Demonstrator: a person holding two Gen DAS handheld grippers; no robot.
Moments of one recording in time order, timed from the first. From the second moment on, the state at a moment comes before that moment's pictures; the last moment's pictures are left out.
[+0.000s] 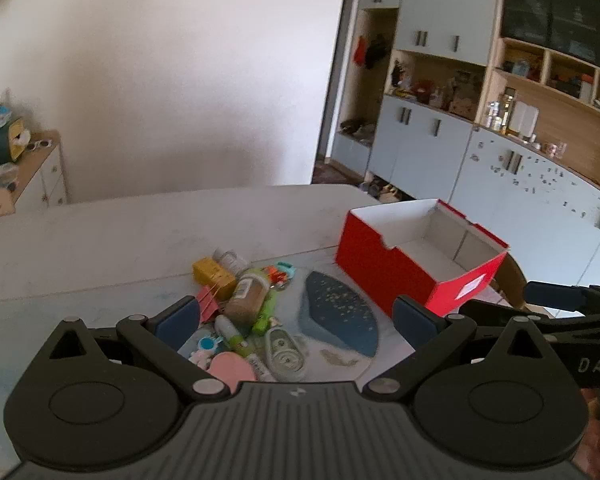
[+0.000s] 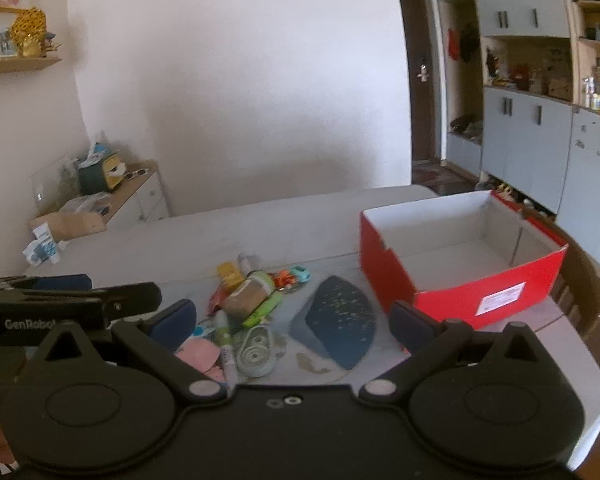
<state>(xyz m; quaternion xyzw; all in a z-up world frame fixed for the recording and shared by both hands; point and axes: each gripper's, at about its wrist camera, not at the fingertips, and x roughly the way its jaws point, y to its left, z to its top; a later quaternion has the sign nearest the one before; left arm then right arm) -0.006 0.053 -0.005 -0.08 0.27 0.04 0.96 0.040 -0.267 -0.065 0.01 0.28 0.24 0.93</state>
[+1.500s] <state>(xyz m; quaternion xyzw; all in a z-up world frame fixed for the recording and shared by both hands) 0.070 0.113 -0.153 -0.14 0.40 0.10 0.90 0.179 -0.158 -0.188 -0.09 0.43 0.34 0.83</state>
